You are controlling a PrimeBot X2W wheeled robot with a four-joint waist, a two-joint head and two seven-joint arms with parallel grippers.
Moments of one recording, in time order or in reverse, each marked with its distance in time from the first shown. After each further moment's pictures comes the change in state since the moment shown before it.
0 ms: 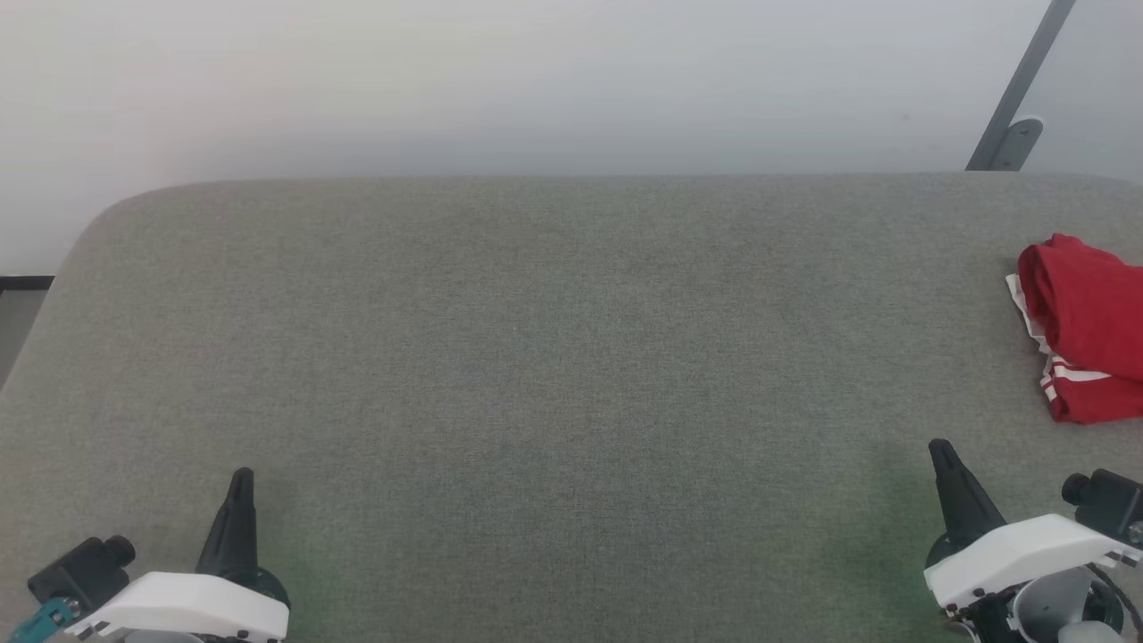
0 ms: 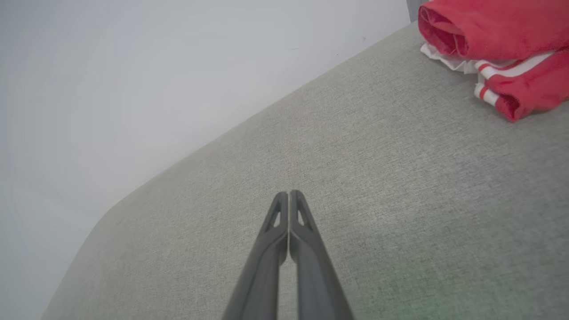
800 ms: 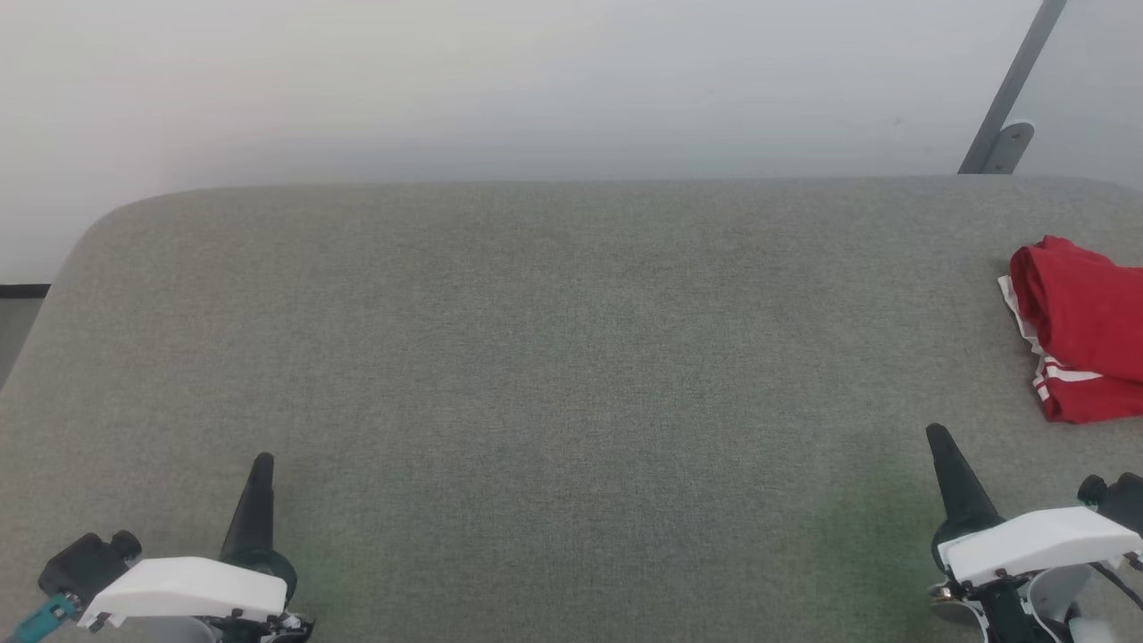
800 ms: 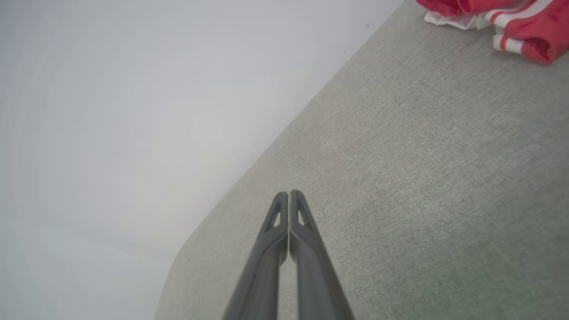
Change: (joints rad) left arm -0.022 -0.044 0.009 -0.022 -0.256 0.000 0.085; right arm -0.013 0.026 -0.016 -0.015 0.301 0.000 0.037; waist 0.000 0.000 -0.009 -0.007
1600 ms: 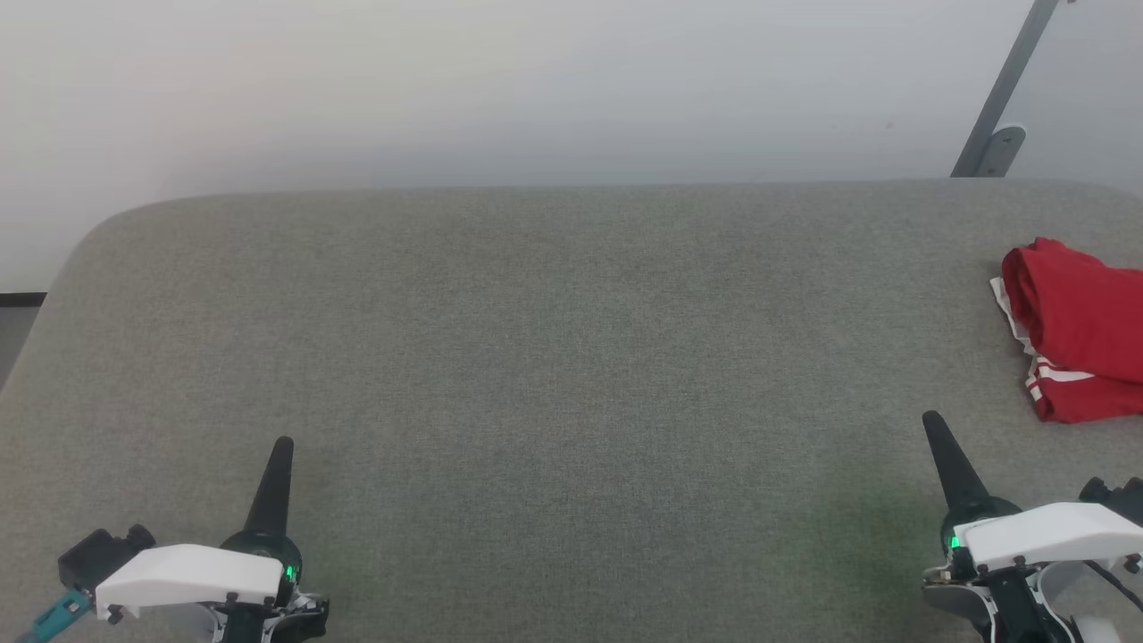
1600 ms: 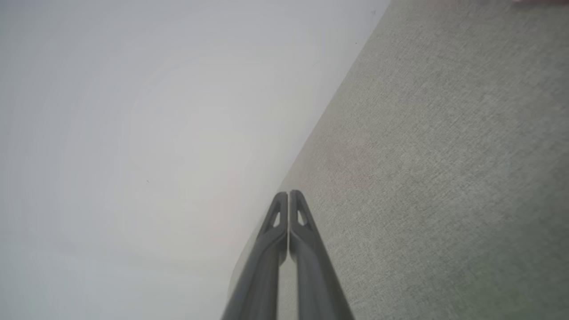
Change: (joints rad) left arm -0.020 -0.037 0.007 -0.019 -0.214 0.000 0.070; right arm -0.016 0.018 -0.008 -0.007 0.246 0.000 0.033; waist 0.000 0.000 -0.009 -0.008
